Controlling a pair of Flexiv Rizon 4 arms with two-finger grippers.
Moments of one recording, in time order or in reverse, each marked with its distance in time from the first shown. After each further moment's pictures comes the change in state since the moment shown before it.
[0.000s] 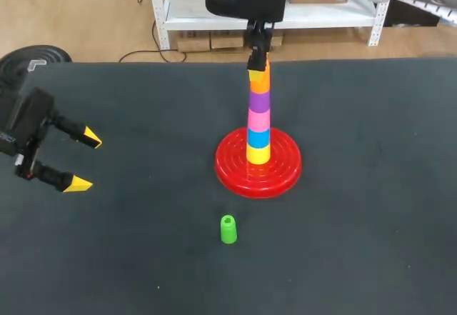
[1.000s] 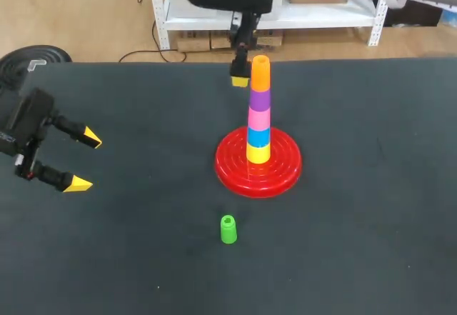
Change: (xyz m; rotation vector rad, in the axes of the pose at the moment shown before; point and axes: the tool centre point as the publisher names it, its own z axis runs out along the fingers) left arm 0.000 0.000 0.000 0.000 0.000 0.000; right arm -0.024 0.043 -0.040 0.100 -0.032 -0.096
